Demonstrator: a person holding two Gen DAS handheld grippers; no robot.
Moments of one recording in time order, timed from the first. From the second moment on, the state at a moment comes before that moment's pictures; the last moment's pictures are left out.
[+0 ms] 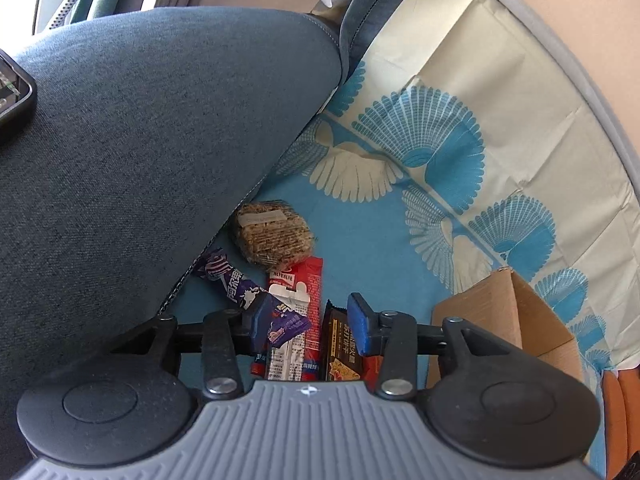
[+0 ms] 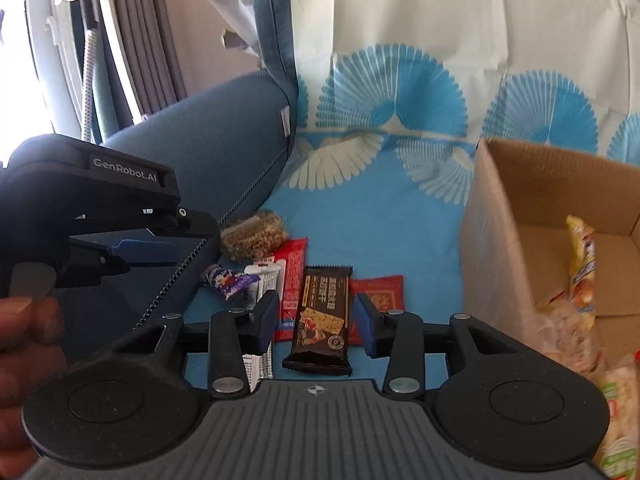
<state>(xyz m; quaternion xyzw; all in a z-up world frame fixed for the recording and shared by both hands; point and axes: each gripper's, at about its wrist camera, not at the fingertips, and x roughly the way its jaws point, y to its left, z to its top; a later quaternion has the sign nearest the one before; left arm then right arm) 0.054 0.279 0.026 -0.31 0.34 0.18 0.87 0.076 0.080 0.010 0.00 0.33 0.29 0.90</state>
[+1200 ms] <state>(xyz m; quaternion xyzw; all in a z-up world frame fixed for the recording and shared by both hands) 0.092 0.303 -0.031 -0.35 0.43 0.21 0.80 0.126 0.110 -0.047 -0.01 0.45 0.27 0.85</state>
